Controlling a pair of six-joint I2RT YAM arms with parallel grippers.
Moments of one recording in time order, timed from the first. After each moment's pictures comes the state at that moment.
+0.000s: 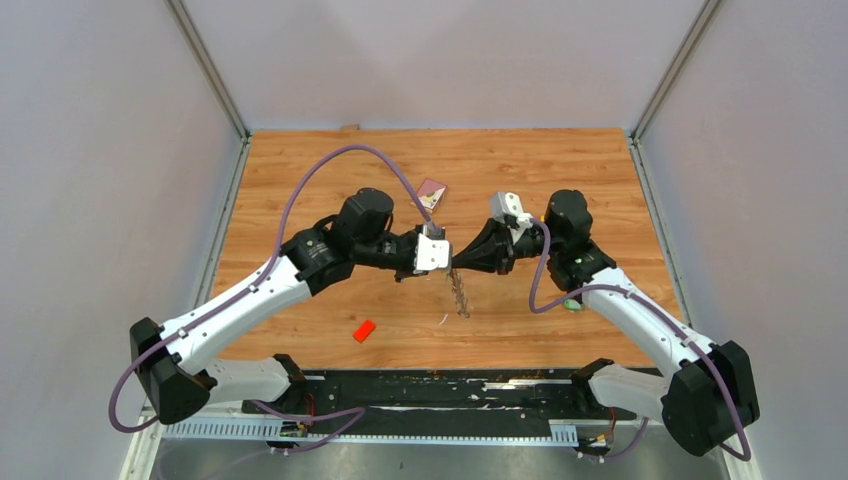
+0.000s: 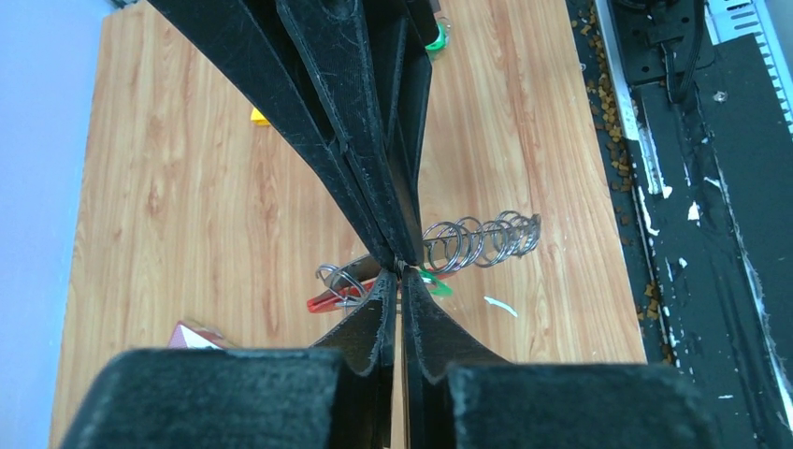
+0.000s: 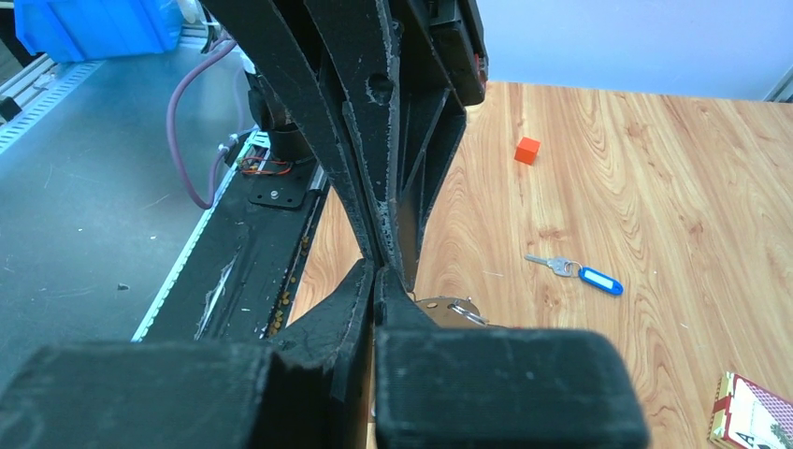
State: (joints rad) left arm -0.86 1.20 1.16 -0.47 0.58 0.68; right arm 0.48 1.14 0.78 0.34 -1.23 -0.05
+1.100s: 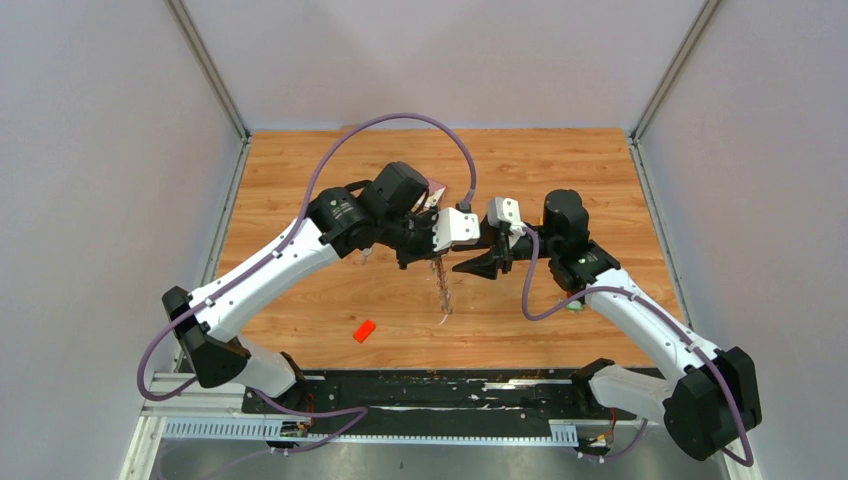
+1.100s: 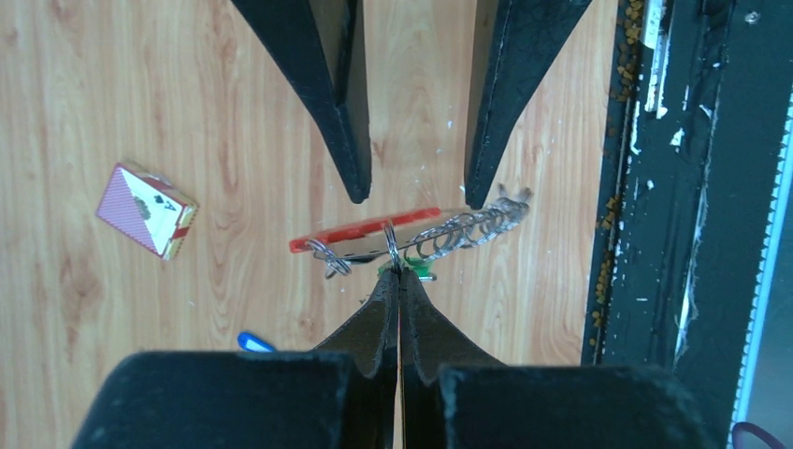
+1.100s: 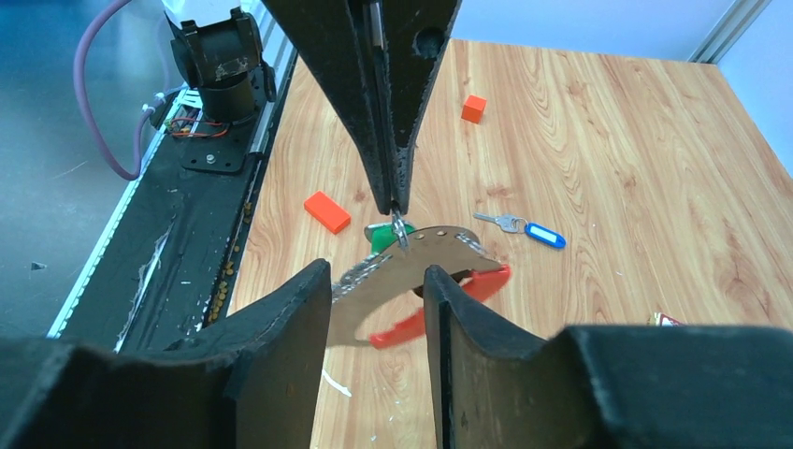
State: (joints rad) left arm -0.90 1.45 1.59 -0.98 0.31 0.57; right arm 0.47 1.12 0.80 0.12 -1.12 -0.30
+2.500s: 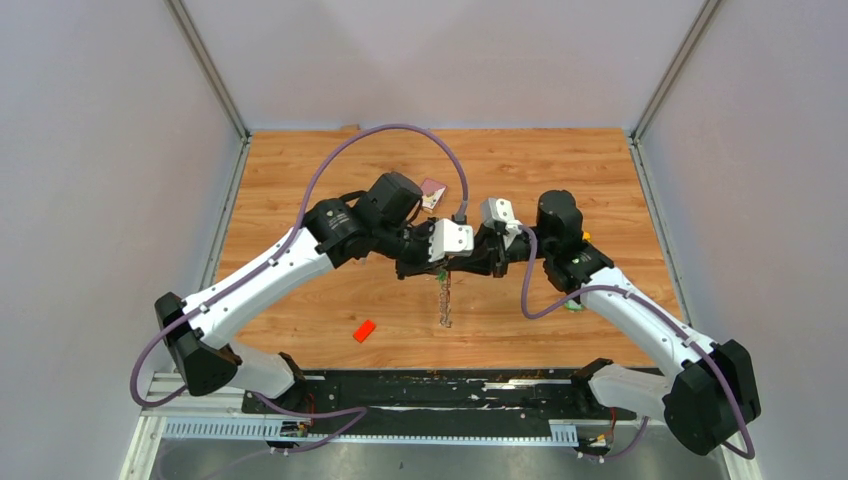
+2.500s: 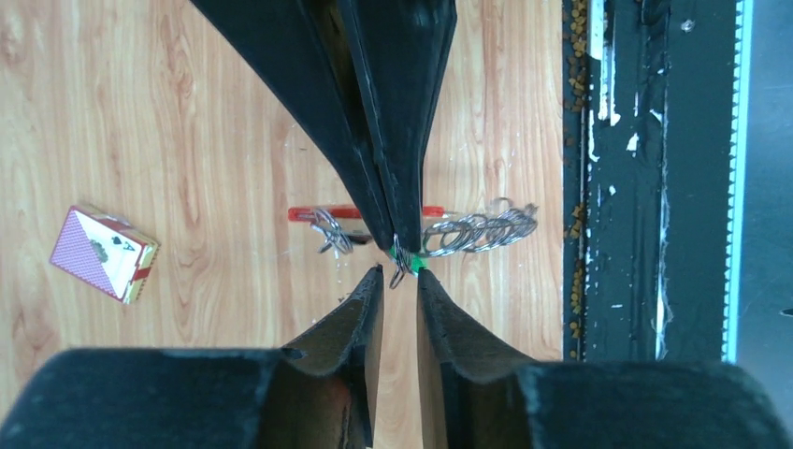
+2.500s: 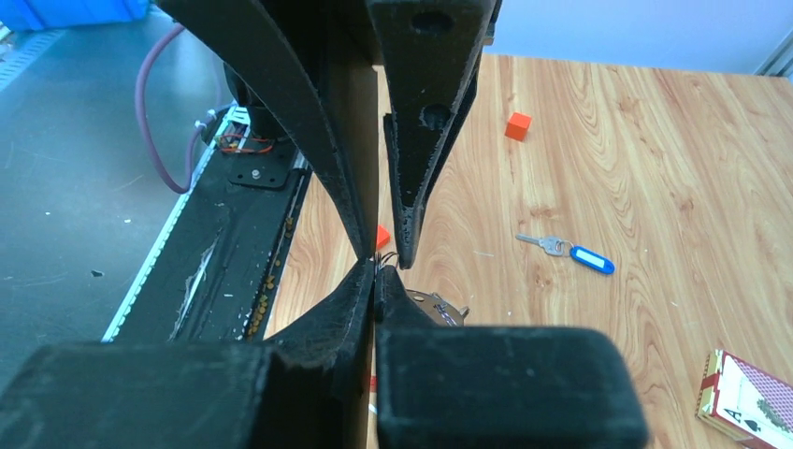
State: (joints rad) left arm -0.90 1.42 1.51 -0.93 0.42 0.57; right arm 0.52 1.14 0.81 0.16 -1.15 -0.22
